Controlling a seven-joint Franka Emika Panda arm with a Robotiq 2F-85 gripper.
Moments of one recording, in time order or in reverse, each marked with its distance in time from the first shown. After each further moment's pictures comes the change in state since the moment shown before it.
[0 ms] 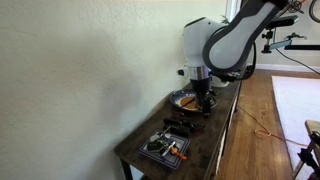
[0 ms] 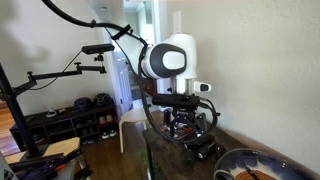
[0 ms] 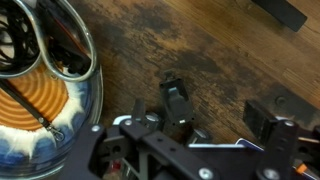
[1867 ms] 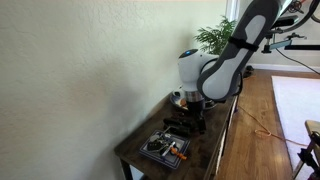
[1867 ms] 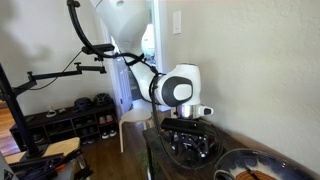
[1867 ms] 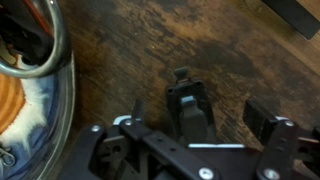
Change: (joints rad) arm -0.014 0.248 0.004 0.106 -0.057 0.124 -0.003
